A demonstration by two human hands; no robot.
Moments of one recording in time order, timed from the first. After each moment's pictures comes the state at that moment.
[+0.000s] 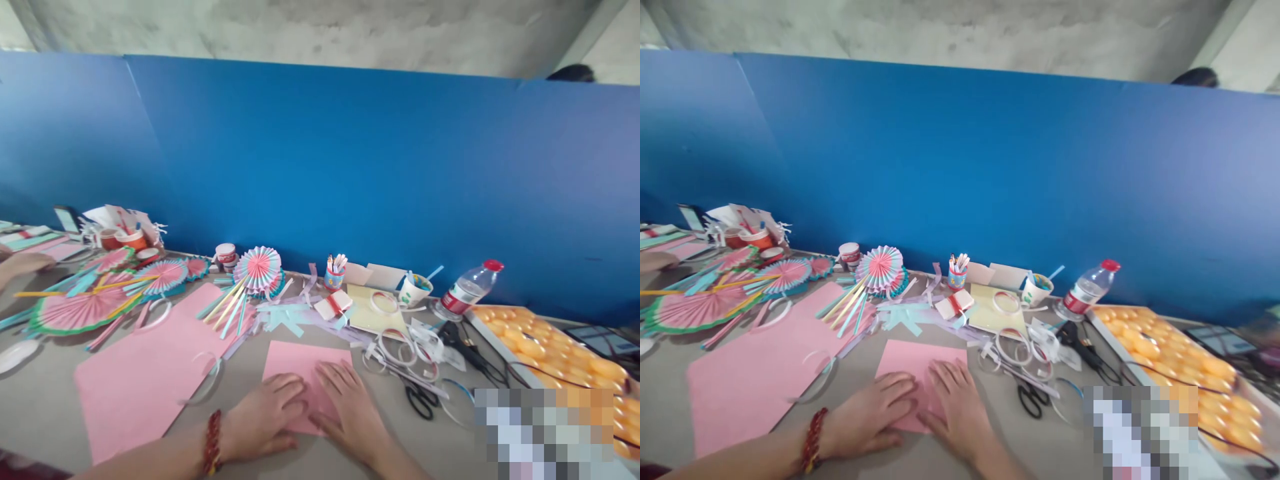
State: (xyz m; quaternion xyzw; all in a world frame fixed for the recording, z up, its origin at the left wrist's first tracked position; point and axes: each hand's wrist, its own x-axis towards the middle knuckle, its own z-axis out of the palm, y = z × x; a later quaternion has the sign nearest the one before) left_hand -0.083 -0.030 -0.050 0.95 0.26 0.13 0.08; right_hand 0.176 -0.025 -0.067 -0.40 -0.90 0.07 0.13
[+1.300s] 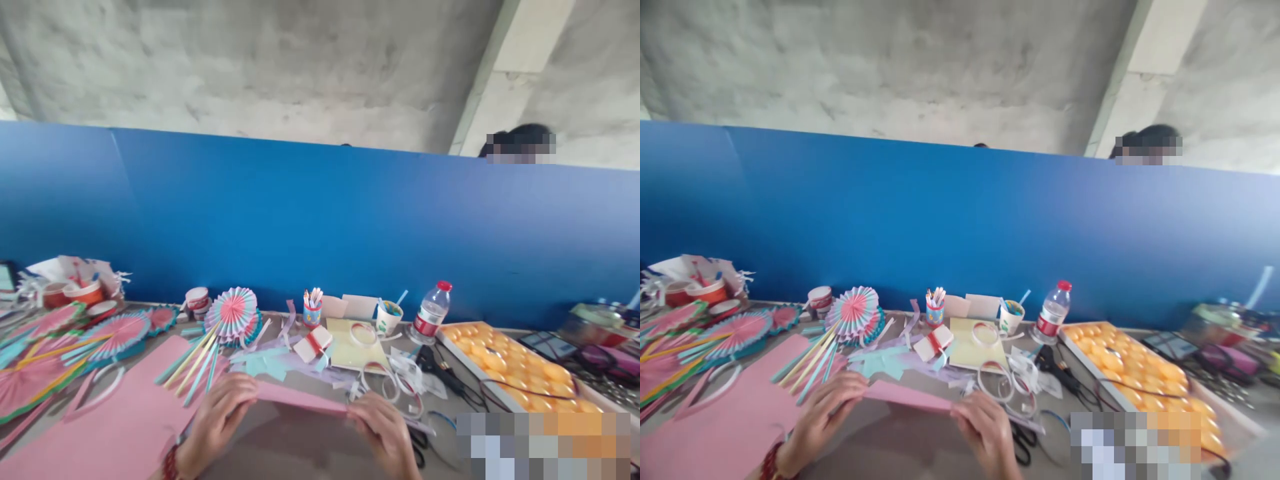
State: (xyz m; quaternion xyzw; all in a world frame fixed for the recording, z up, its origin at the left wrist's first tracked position) left_hand -0.114 0.033 -0.041 0.84 0.29 0.47 0.01; right_hand 0.227 -0.007 -0.027 -0.34 -0.81 -0.02 0.48
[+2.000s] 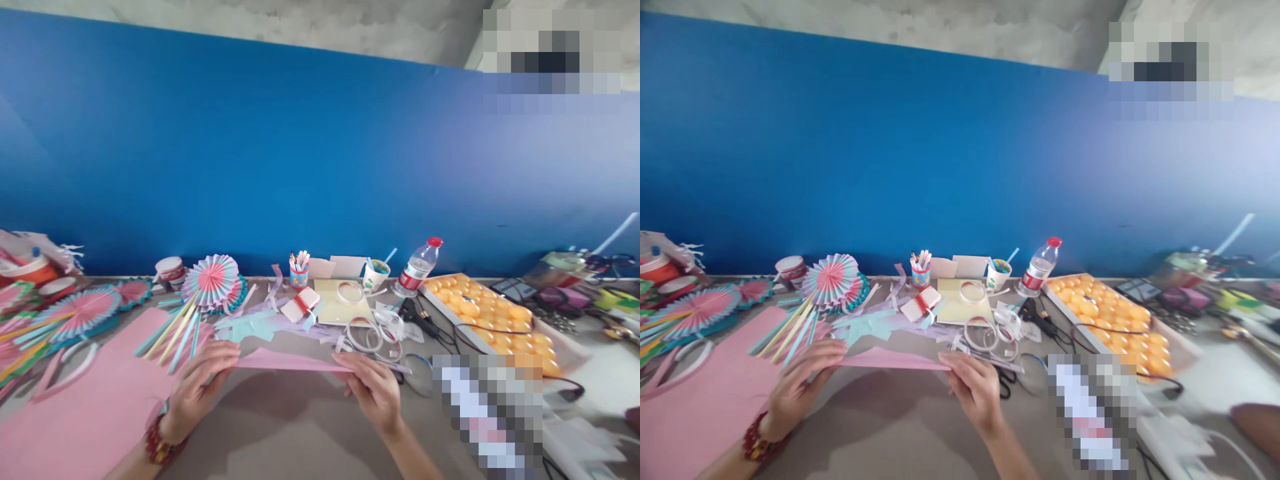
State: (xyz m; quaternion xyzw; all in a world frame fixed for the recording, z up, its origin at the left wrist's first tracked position) left_hand -0.121 0.038 -0.049 0.80 0.28 0.52 0.07; right_hand 0.229 -0.019 -0.034 -0.37 -0.76 0.08 0.53
